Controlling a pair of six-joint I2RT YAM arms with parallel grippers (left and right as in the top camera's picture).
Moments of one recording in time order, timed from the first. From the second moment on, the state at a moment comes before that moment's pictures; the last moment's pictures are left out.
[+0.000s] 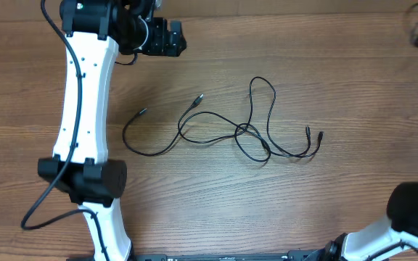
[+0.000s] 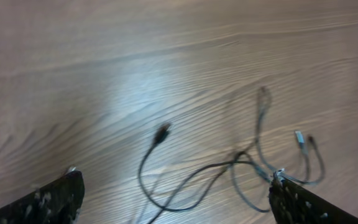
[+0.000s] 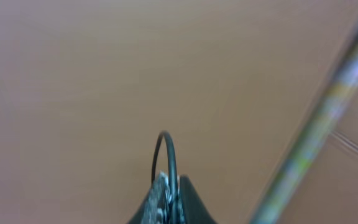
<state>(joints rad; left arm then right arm) -0.15 2.09 2.47 -1.44 0.34 -0.07 -0.44 1.83 2.06 -0.17 -0.26 -0.20</state>
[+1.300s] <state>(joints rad) -0.27 2.03 2.47 -1.38 0.42 0.02 -0.51 1.87 2.06 -0.43 -0.39 -0.09</state>
